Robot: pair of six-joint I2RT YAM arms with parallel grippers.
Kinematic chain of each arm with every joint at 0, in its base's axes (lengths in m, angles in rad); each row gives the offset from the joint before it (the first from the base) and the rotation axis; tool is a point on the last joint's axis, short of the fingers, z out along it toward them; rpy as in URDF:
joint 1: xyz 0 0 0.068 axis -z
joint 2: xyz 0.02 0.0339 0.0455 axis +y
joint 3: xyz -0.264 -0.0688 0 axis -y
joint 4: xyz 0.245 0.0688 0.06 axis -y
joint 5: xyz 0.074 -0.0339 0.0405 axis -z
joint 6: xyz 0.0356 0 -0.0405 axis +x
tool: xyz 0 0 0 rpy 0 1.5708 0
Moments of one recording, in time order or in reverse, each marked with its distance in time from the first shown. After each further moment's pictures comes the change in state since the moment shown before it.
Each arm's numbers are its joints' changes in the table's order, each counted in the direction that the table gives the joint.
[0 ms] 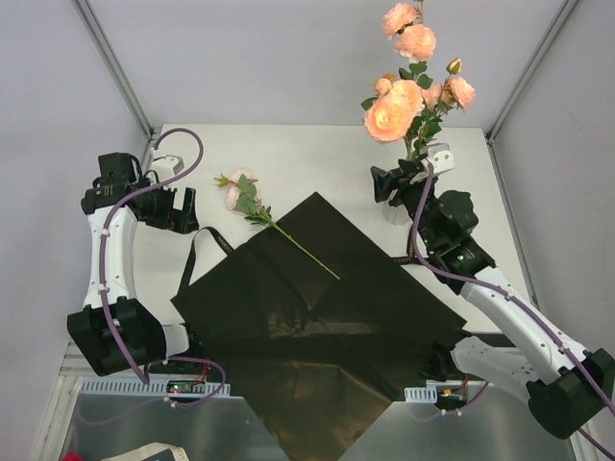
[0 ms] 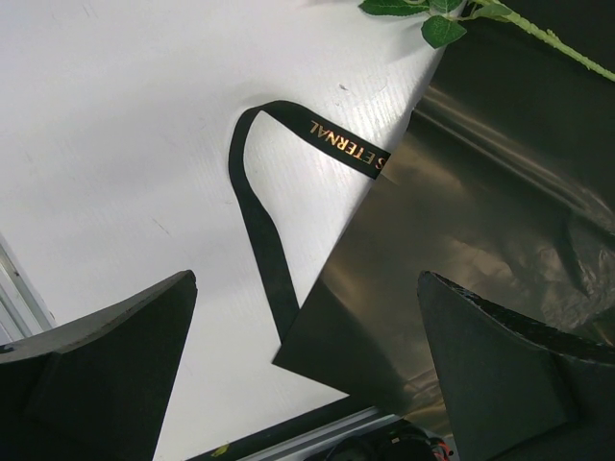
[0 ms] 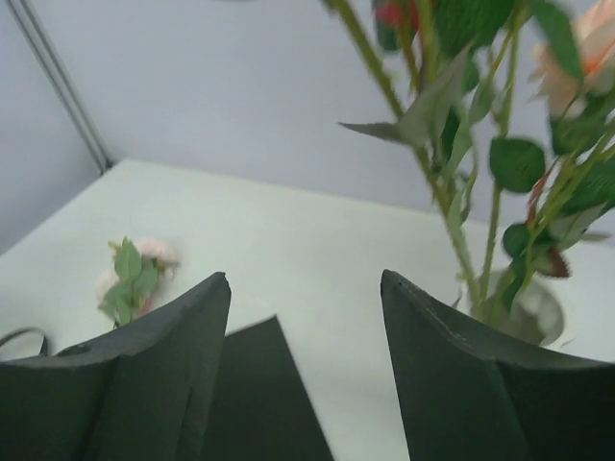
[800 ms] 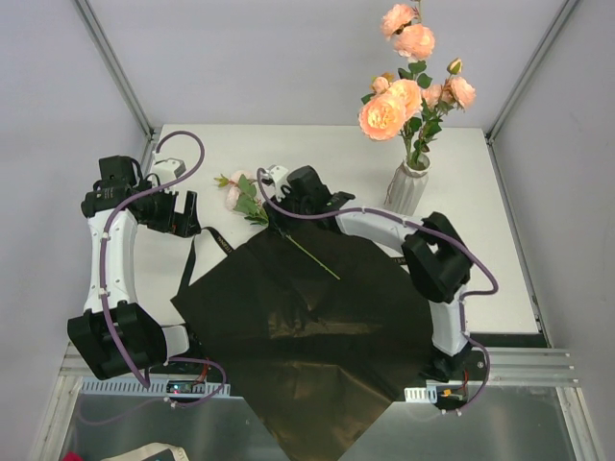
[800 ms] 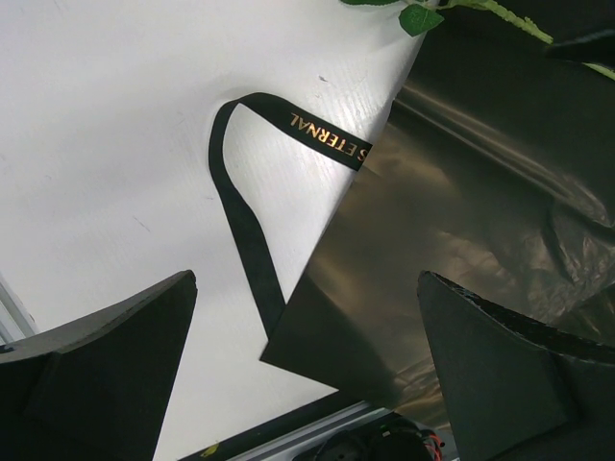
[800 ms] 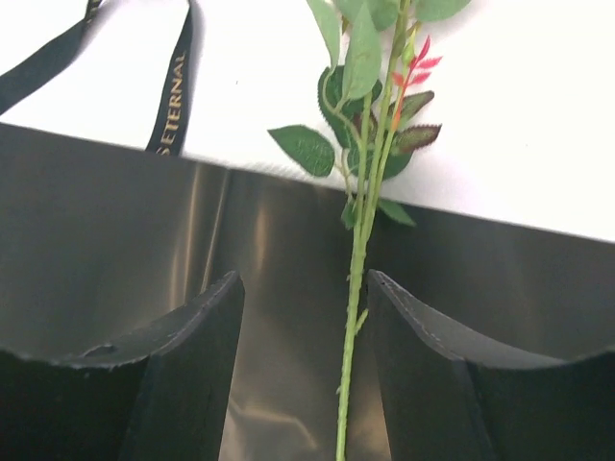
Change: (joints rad) left arm 0.000 -0.021 -0.017 -0.022 0.028 0.008; right arm -0.267 1.001 0.611 -0.443 -0.414 -0.010
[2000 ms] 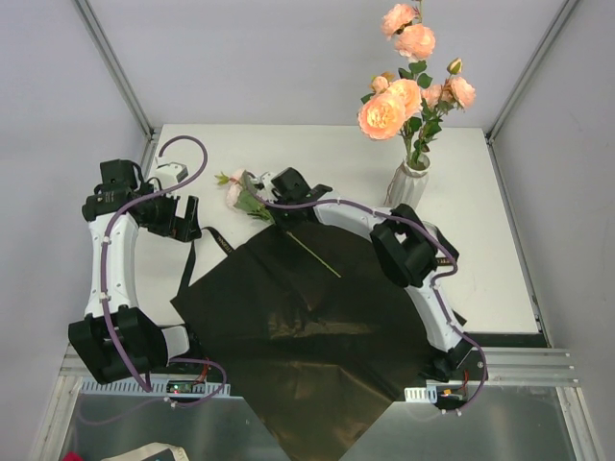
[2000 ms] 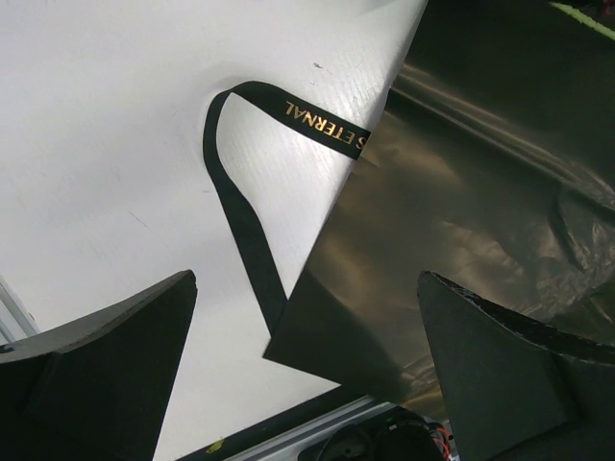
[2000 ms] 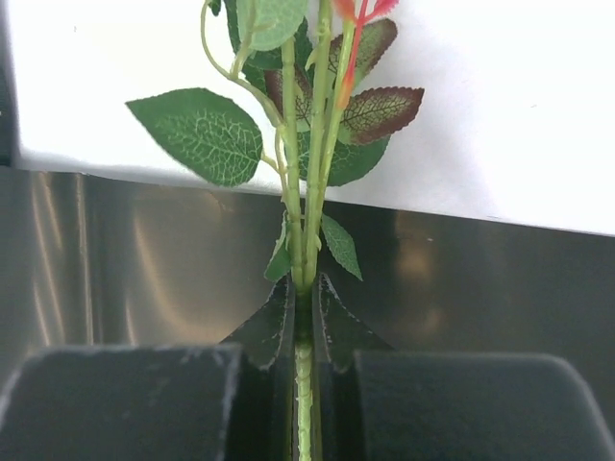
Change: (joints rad) left arm 0.000 -0.016 -0.028 -0.006 0.001 0.037; right arm 0.006 0.326 0.348 -0.283 0.097 -0.024
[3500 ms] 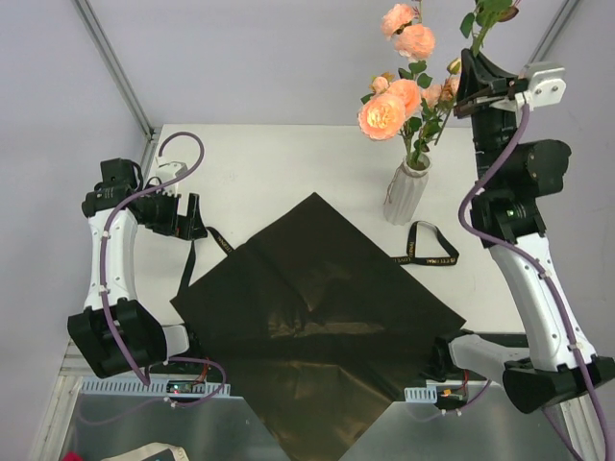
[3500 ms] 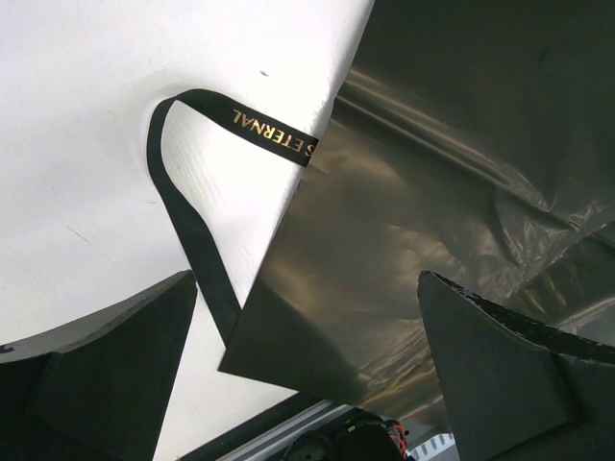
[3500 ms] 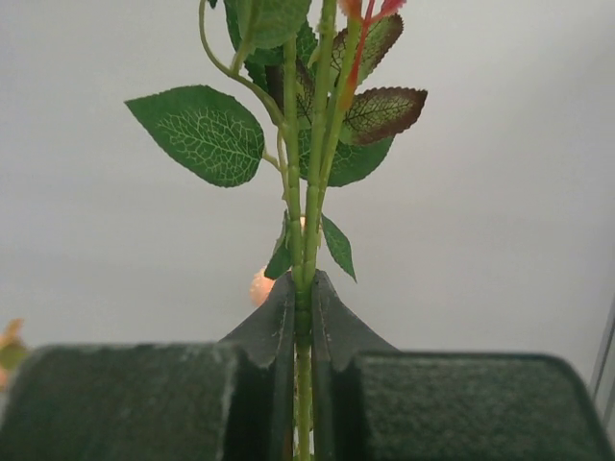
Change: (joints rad) left arm -0.006 0.021 0.013 -0.040 0.102 -0.048; right arm 0.487 -1.170 -0.370 0.771 0.174 -0.145
